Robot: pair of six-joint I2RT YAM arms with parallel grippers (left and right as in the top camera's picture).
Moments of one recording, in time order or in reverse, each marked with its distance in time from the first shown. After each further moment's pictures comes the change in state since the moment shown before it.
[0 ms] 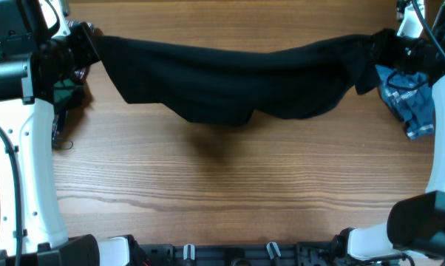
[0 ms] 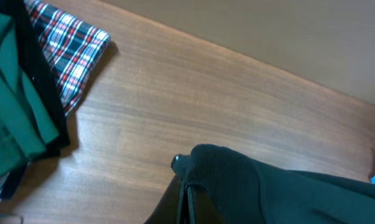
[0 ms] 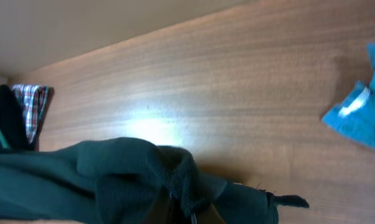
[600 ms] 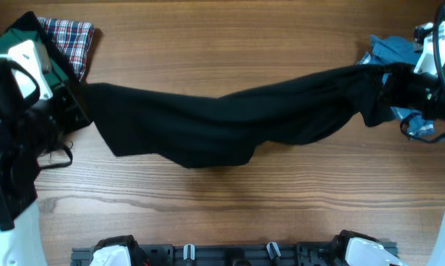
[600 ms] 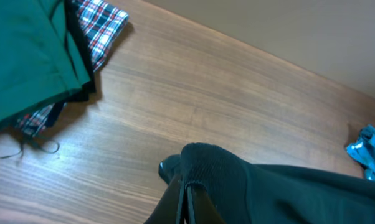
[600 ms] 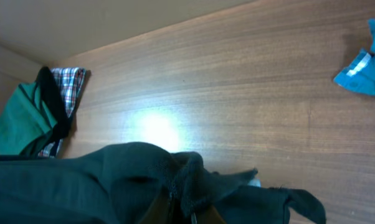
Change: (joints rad) left arm 0.000 -0.351 0.000 -0.312 -0.038 -0.027; right arm 0.000 -0.352 0.000 -0.301 -0.016 0.000
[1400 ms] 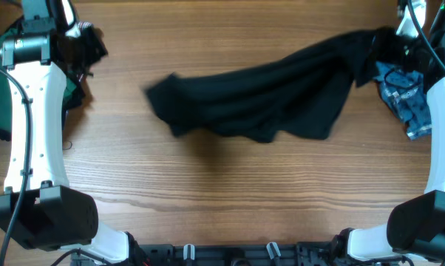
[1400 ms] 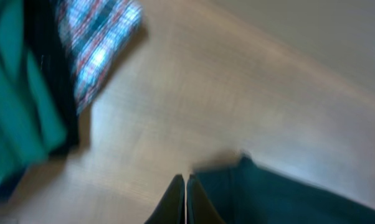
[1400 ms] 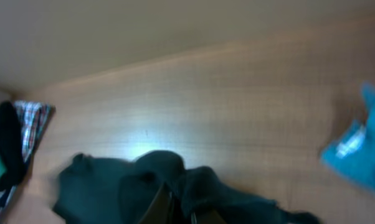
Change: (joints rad) left arm 0.001 0.563 0.006 0.389 -0.066 -0.051; right arm 0.002 0.338 -0.089 0.569 -0.003 0.030
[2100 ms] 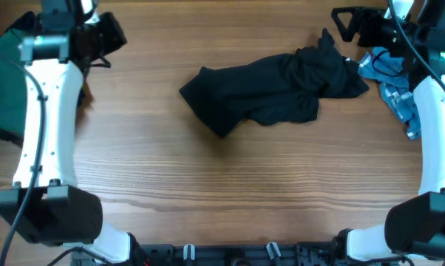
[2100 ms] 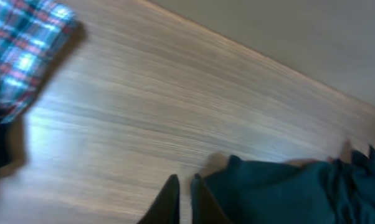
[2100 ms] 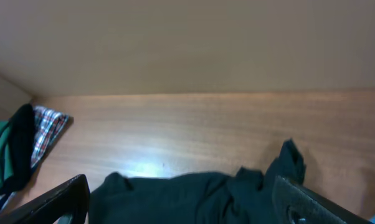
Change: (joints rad) left arm -0.098 0.011 0.003 0.071 0.078 -0.039; right arm 0.085 0.000 0.000 0.137 -0.014 0.003
